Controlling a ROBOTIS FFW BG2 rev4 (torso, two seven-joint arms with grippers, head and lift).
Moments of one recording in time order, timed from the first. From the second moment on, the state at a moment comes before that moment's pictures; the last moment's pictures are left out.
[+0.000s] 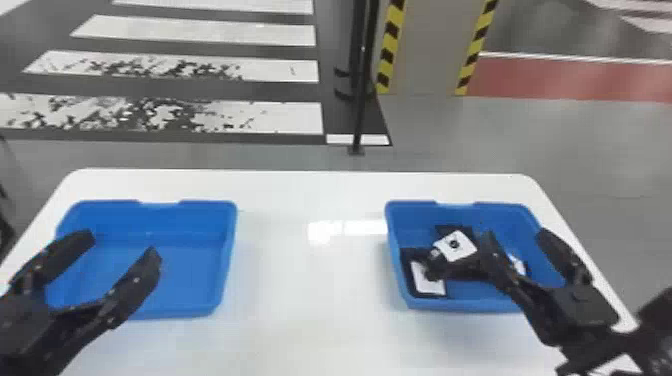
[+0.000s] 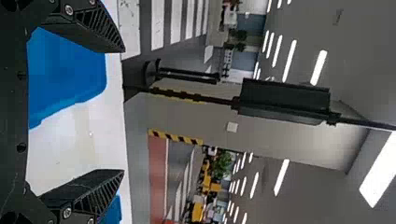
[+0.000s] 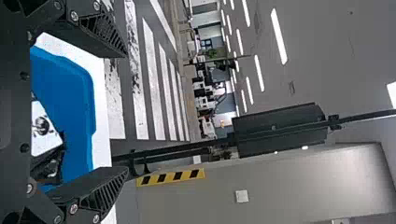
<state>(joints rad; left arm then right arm) 0.60 0.08 0.31 -2.26 0.33 0.19 -0.54 0.52 -0.08 -0.22 -2.06 -0.34 0.00 0.33</state>
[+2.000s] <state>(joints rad) 0.73 0.00 0.28 -2.26 0.24 0.07 -0.46 0.77 -0.04 -0.18 -2.22 -0.28 -0.08 0.31</state>
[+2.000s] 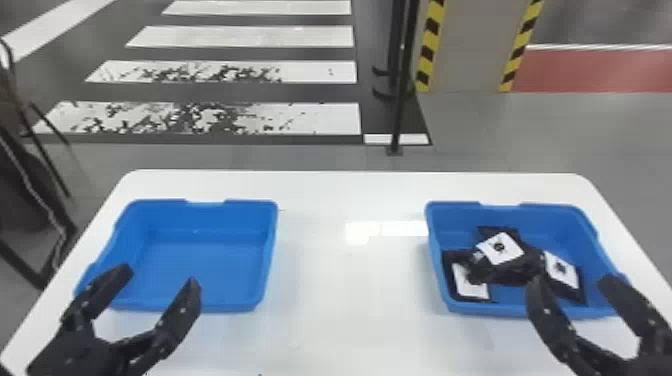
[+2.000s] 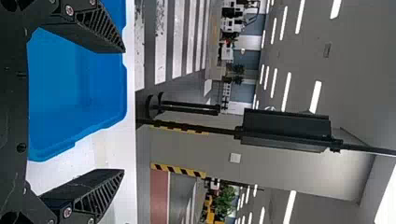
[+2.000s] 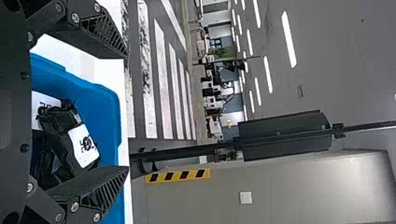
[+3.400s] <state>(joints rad) 0.73 0.00 0.29 -2.26 0.25 0.08 -0.46 0.77 -0.04 -0.18 -2.21 -0.30 -0.09 0.30</state>
